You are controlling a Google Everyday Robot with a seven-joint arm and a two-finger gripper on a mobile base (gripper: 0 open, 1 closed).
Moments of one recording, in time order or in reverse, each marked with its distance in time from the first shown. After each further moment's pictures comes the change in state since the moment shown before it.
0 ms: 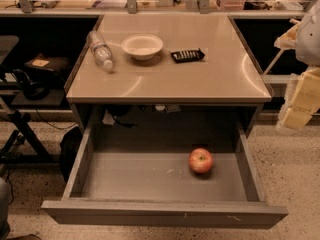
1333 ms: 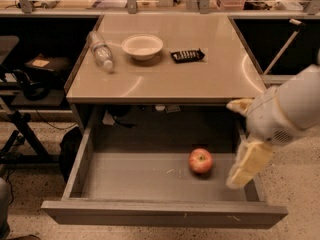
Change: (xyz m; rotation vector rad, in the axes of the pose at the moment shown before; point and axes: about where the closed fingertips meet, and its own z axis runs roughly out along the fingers) arm -0.025 0.069 0.125 -0.143 -0.278 -0.020
